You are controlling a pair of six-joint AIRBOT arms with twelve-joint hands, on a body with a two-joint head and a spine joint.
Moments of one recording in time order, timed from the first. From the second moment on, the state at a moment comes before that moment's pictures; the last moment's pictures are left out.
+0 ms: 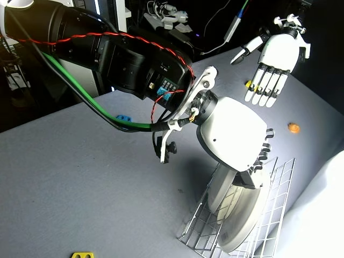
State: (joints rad) left arm 0.35 -0.78 1.36 1.71 -0.83 -0.42; right arm -0.12 -1.22 1.15 1.26 0.42 -2.13
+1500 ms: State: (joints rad) left arm 0.35 -0.78 1.34 1.72 -0.86 -0.42; right arm -0.11 -0.94 0.91 0.83 0.59 -1.90
